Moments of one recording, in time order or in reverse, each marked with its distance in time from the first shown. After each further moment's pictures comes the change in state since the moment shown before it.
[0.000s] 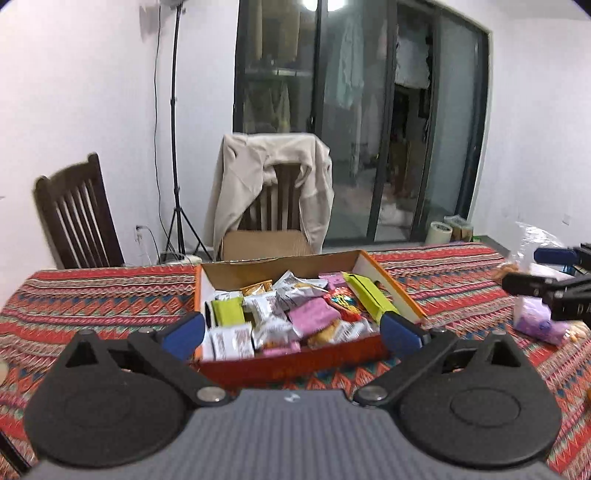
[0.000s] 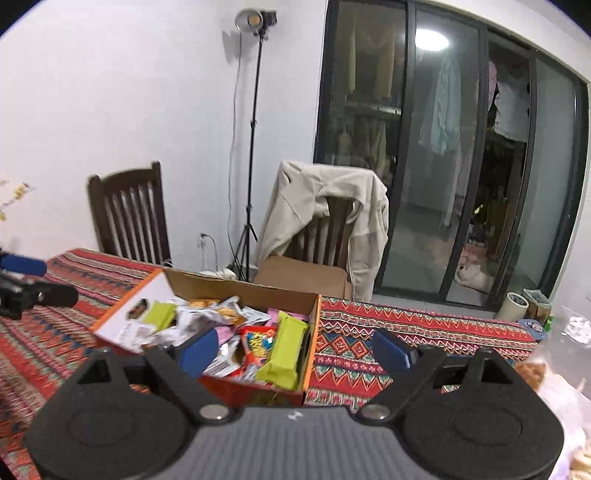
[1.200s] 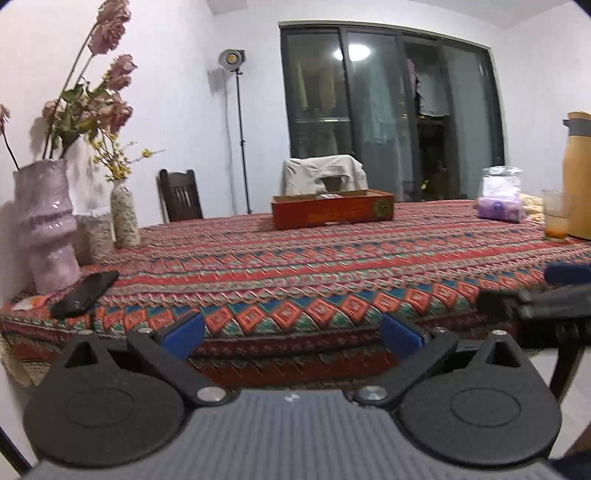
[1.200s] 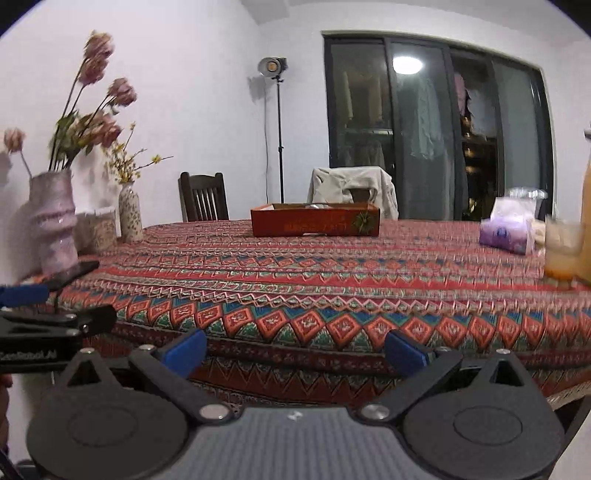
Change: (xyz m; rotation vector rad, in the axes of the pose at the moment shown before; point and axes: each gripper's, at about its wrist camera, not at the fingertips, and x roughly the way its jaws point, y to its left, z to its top) left arm -0.314 -0.086 -0.375 0.033 -0.188 0.224; right arm -0.331 0.200 -0.370 0.092 -0.151 0.022
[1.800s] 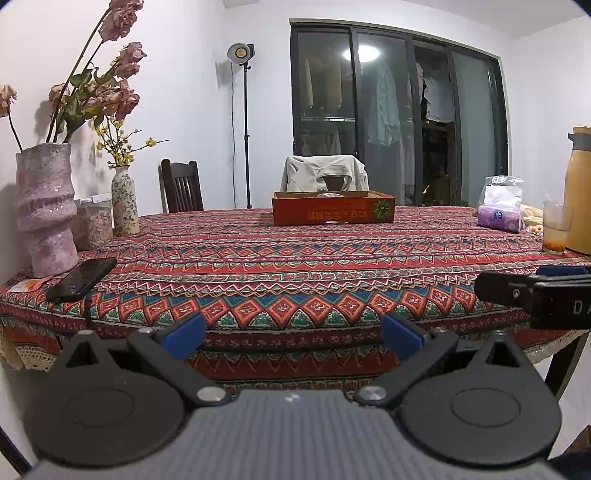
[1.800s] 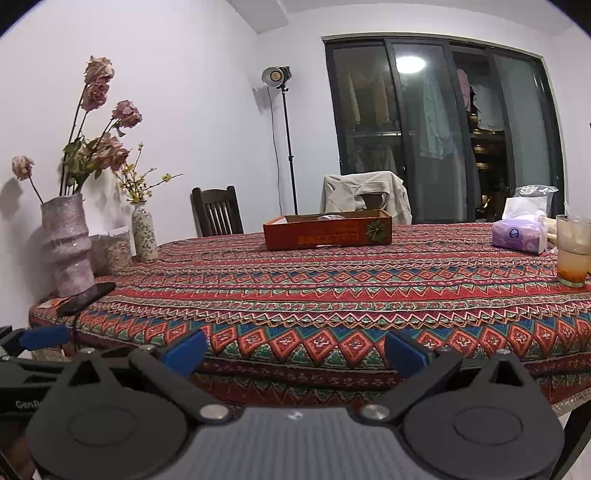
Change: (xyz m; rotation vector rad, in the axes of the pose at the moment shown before) left arm 0.000 0.003 0.000 -0.055 0.006 0.002; right arm -0.001 -0.009 0.018 0.062 -0.019 0.074
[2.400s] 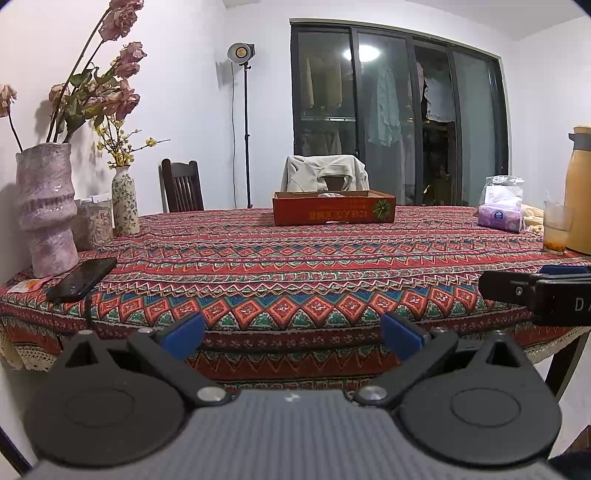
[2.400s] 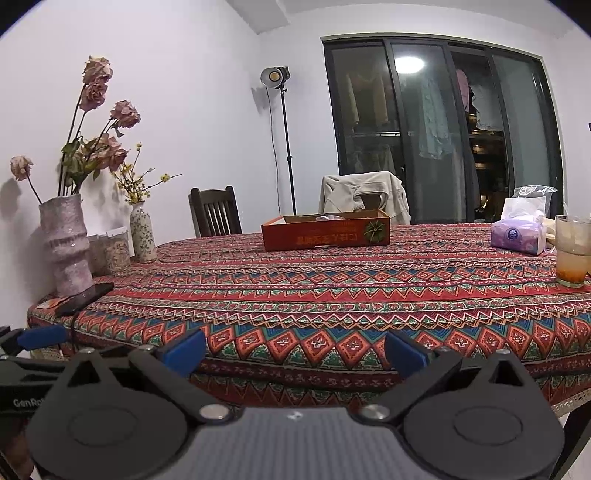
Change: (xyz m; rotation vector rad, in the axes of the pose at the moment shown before) left arm 0.000 0.000 0.000 0.002 0.001 0.000; right arm 0.002 -0.001 0.000 0.004 -0.002 -0.008
